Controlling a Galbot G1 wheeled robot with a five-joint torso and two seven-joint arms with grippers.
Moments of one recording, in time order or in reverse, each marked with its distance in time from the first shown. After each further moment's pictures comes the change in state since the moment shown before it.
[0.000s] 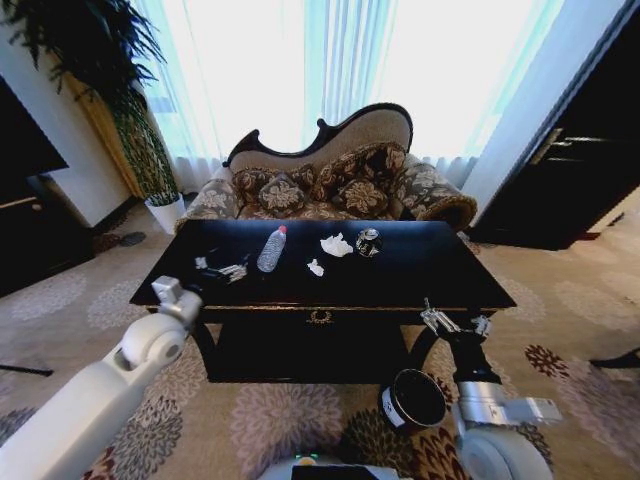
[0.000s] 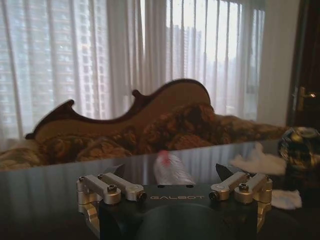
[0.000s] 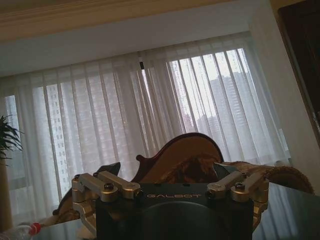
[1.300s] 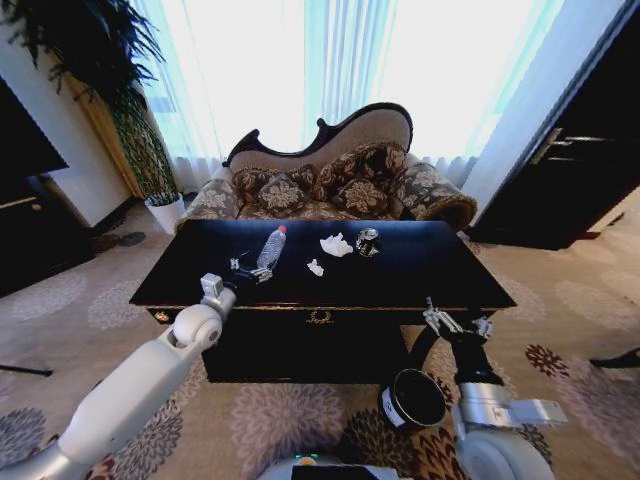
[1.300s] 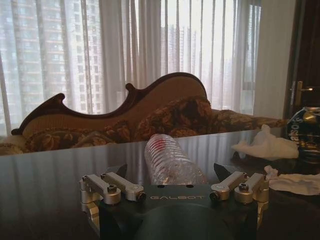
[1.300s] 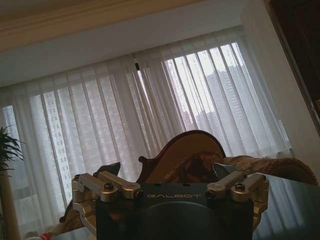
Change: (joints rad) left arm -0.173 -0.163 0.177 0.250 0.121 -0.062 0.067; right arm -0.022 0.014 -0.009 0.054 0.053 -0.023 0.014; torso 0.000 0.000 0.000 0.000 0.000
